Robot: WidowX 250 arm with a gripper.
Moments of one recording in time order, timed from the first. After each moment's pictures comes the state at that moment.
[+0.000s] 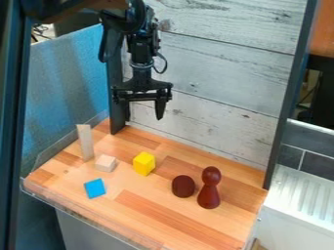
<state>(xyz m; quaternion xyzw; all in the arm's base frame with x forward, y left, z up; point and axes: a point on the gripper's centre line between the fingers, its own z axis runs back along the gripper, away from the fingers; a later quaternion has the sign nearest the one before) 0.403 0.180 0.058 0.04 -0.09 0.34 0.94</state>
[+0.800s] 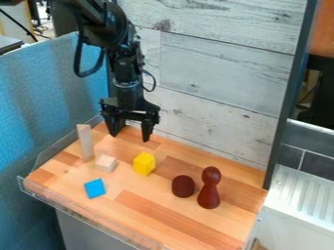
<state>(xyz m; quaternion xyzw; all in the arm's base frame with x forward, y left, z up) 0.361 0.177 0.046 0.04 -0.10 0.14 0.98</state>
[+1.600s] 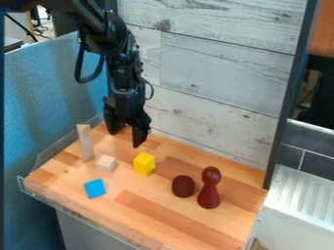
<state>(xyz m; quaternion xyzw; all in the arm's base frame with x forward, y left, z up) 0.368 0.190 0.027 0.08 -0.09 -0.03 0.99</state>
